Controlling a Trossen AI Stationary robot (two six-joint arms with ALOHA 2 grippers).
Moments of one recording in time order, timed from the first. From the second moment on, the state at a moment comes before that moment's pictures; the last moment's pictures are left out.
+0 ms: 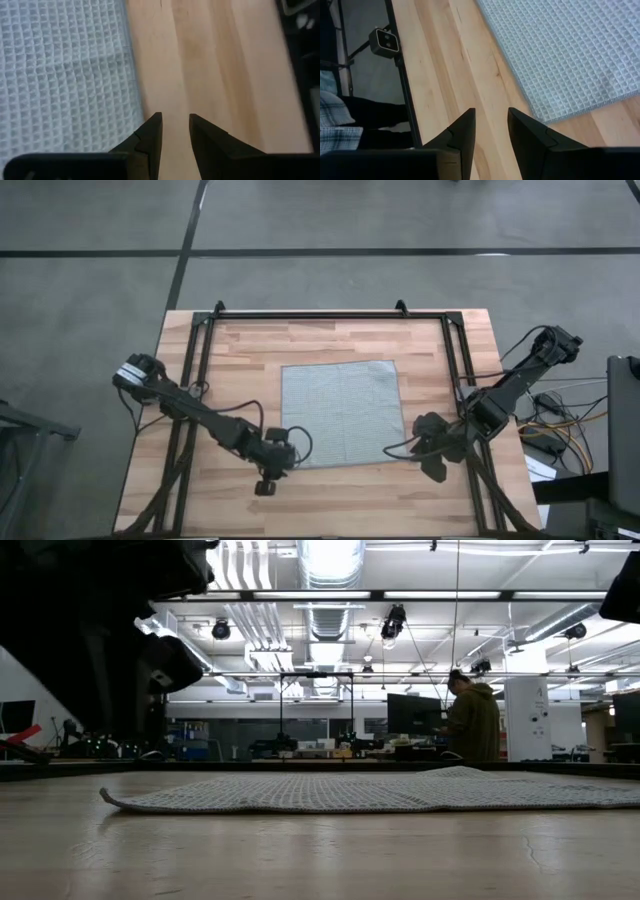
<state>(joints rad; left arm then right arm) -0.50 1.59 0.91 -0.27 0.02 -0.40 0.71 1.06 0.78 -0.66 0.18 1.13</state>
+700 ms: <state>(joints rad) -0.50 1.59 0.92 -0.37 -0.07 -0.09 0.71 1.06 0.78 -0.68 0.19 1.13</state>
